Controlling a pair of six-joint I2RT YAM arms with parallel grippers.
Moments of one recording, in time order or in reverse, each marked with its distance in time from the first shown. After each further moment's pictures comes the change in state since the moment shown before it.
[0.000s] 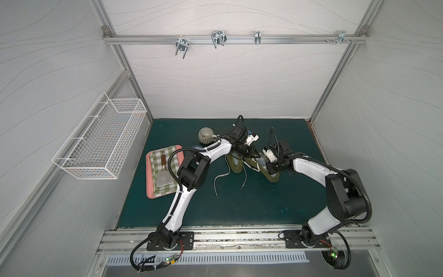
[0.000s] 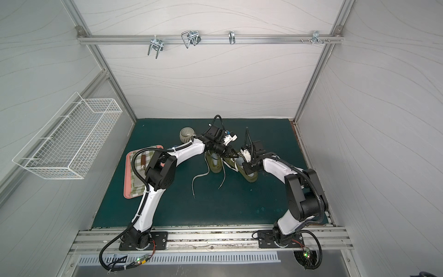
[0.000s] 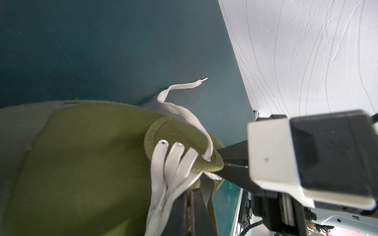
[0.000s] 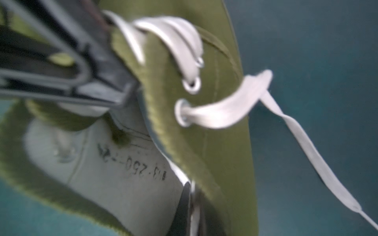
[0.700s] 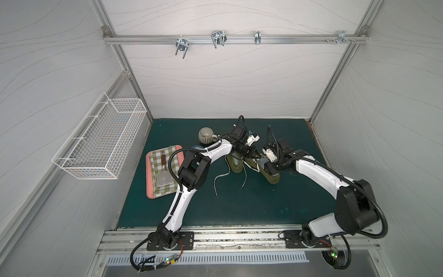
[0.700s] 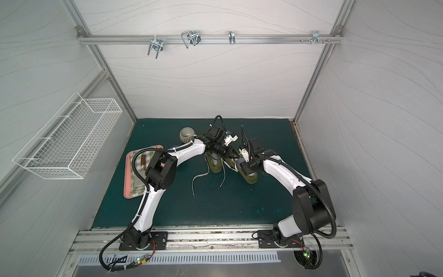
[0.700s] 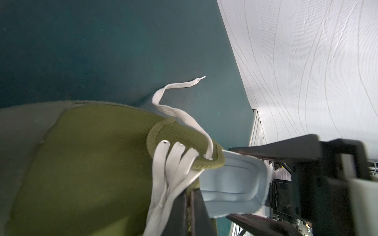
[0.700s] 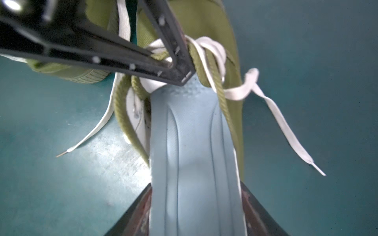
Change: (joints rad) left arm -0.001 0.000 0.000 0.001 0.000 0.004; right arm 0.079 -0.146 0.060 -0.201 0.148 0.016
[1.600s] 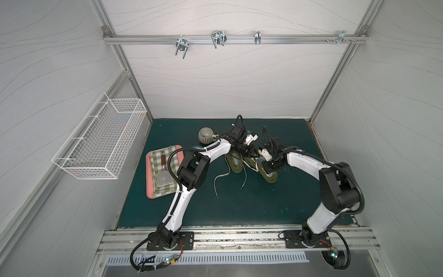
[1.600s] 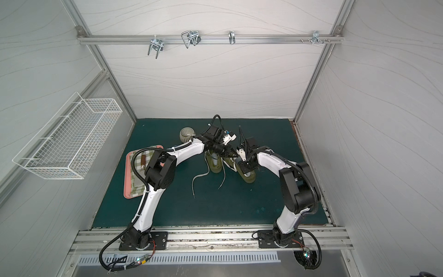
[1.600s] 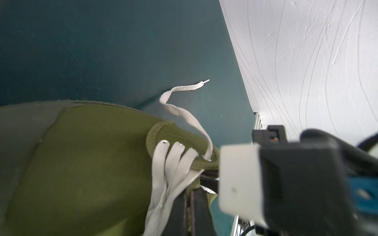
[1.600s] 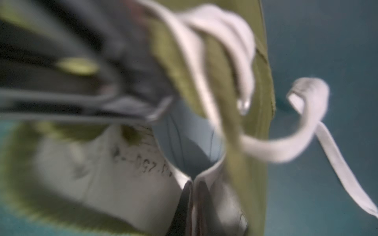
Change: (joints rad) left arm 0.007 0.000 -0.005 0.003 -0.003 -0.002; right arm -0.051 0.261 0.078 0.053 -0.115 0.013
